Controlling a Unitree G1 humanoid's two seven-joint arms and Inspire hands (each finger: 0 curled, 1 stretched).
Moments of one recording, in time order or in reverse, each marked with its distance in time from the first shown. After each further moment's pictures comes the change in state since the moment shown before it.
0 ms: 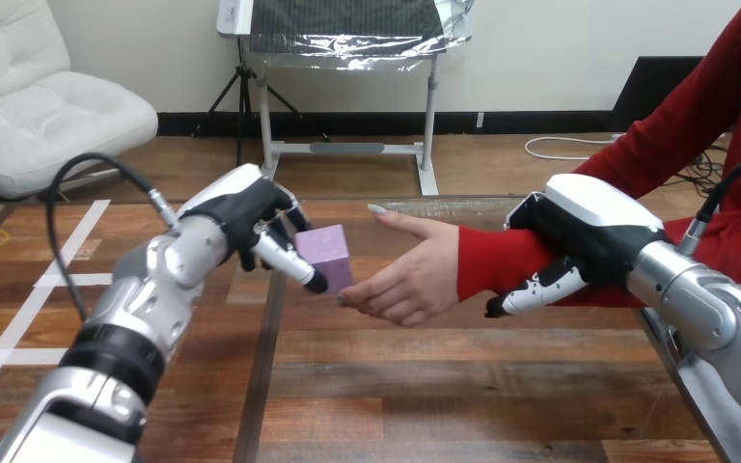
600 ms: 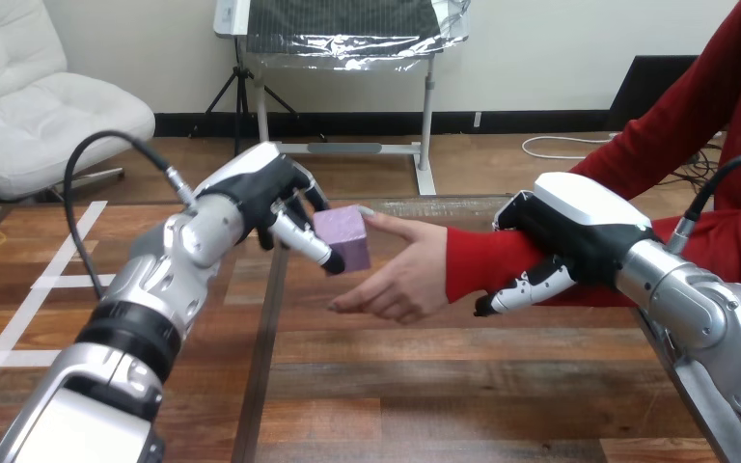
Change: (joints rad) left arm -0.069 -0.030 0.000 0.048 0.001 -0.027 0.015; right arm -0.008 0.019 0.001 -0.011 -0.013 -0.001 0.000
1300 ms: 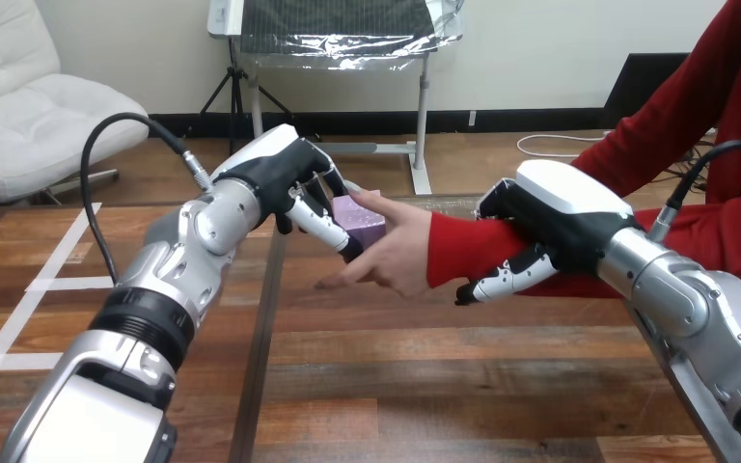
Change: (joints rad) left arm -0.032 -0.025 0.000 0.016 0.001 -0.025 0.007; right arm -0.034 0.036 0.000 0.000 -0.008 -0.004 0.000
